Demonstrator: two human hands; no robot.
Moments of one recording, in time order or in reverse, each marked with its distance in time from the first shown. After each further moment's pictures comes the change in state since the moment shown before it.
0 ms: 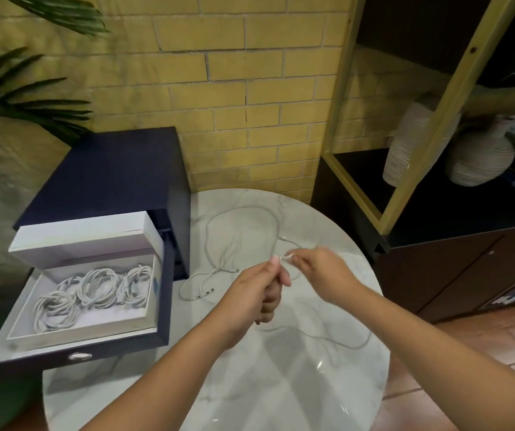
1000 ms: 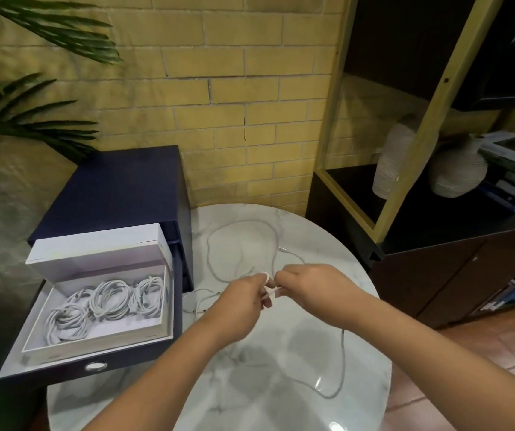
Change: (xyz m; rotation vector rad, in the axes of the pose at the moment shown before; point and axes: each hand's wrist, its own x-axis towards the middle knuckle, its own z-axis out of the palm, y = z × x) left_hand 0.003 -0.019 -0.046 0.963 0.009 0.167; right_hand -0.029 -0.064 -0.011 -0.487 -0.022 -0.444
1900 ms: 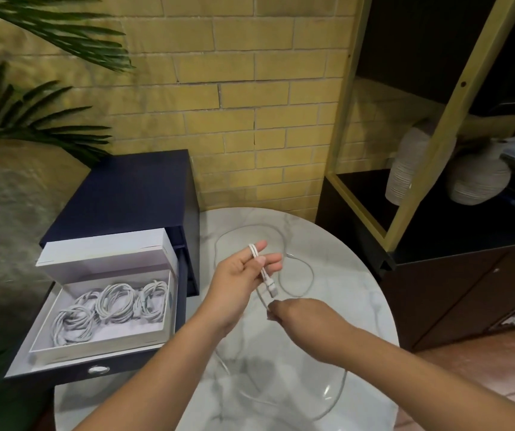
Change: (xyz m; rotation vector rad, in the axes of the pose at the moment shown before) left_hand 0.010 0.029 -0.023 -0.985 0.248 -0.080; right_hand -0.001 -0.015 0.037 0.150 -0.251 0.157
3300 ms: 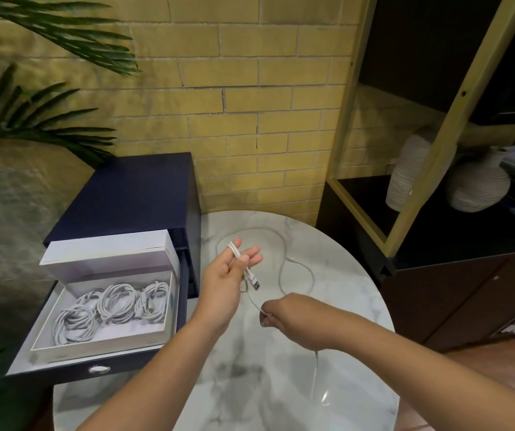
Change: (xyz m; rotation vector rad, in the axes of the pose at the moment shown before) left_hand 0.005 -0.010 -0.015 0.095 0.183 0.101; right_hand 0.013 -0.015 -0.035 0.192 -0.255 0.042
